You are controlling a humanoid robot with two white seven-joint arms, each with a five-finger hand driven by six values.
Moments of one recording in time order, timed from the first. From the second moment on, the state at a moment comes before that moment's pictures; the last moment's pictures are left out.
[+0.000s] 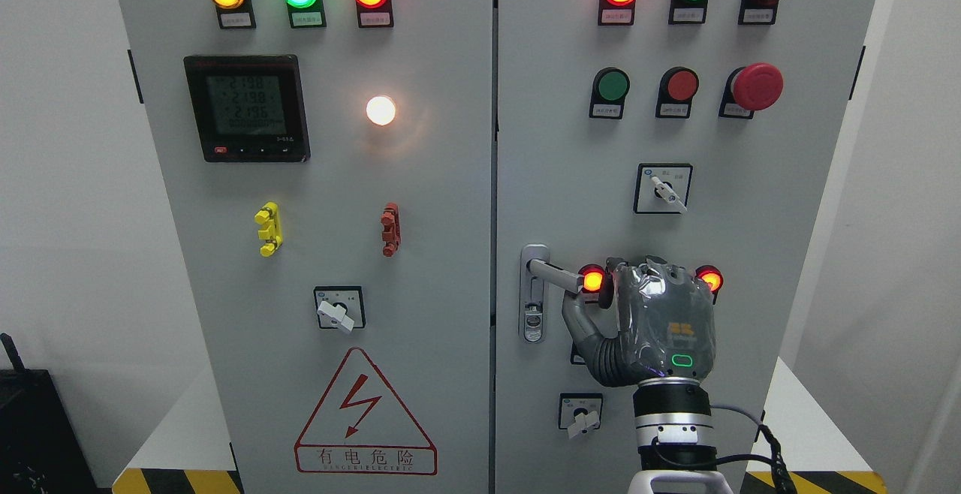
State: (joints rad) left arm 0.04 -0.10 -0.16 -0.05 0.12 -0.03 -0.03; right arm -0.46 0.14 0.21 -1.84 1.45 0.27 0.03
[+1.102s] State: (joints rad) left arm 0.04 -0.10 -0.16 -0.05 0.12 -0.03 -0.03; right arm -0.28 0.14 0.17 -1.97 1.36 0.01 -0.05
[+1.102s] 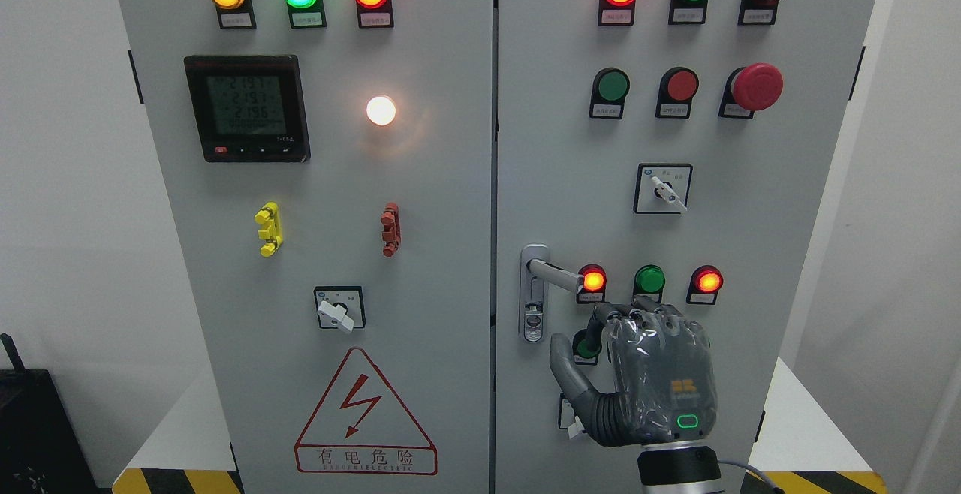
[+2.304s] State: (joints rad) left arm 0.04 -0.10 -0.16 -0.05 0.12 -0.02 -0.03; right arm -0.12 0.11 -0.18 -2.06 0.92 -0.33 0.02
